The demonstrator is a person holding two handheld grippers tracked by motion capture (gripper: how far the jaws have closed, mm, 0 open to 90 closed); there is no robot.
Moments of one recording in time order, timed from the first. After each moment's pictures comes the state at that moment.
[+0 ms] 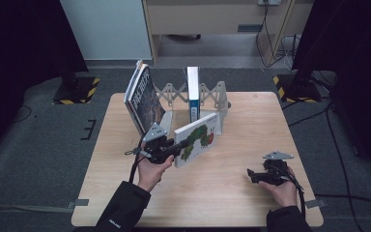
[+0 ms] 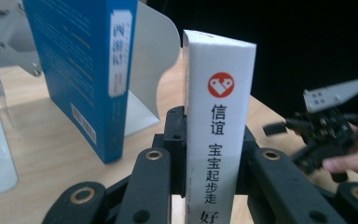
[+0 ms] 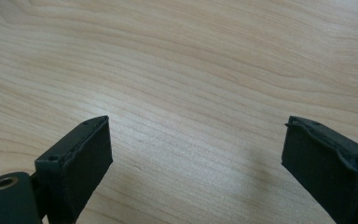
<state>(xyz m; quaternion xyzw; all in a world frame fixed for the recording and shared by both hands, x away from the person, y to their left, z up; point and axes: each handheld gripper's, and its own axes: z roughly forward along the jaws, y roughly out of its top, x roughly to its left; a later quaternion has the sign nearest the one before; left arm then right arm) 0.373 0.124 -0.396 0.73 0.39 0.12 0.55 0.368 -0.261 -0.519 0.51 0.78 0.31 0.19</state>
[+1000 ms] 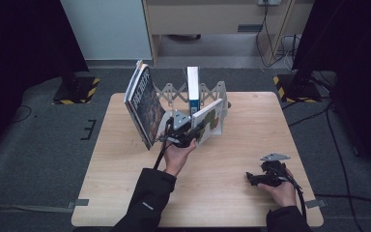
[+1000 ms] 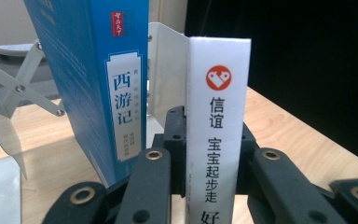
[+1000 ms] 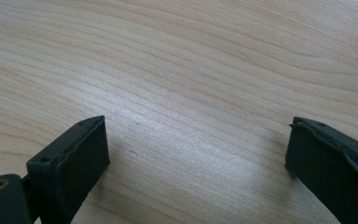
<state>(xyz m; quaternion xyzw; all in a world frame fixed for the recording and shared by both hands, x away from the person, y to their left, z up) 0.423 0.062 -0.409 0.70 0.41 0.22 0.53 0.370 -0.260 -0.531 0.50 0.79 0.29 0.18</state>
